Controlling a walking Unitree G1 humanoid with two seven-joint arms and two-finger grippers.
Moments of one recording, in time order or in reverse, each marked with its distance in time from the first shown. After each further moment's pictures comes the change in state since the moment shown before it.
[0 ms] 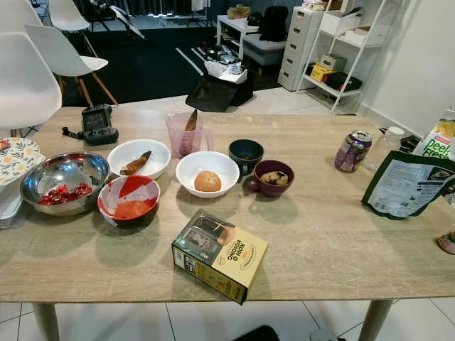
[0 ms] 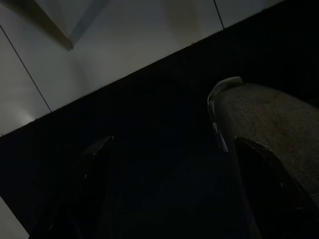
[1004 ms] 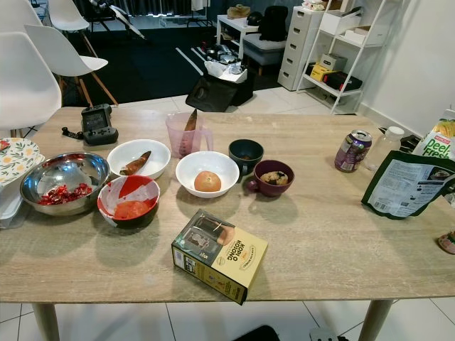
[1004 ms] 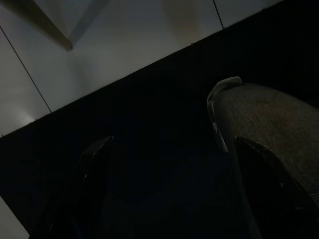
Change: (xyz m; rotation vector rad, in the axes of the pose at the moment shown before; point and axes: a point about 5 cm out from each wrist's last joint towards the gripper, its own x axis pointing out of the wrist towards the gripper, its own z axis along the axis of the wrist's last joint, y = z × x) left arm 0.000 0.000 0.000 0.001 0.000 -0.001; right arm 0.000 0.001 0.002 0.008 -0.003 0.000
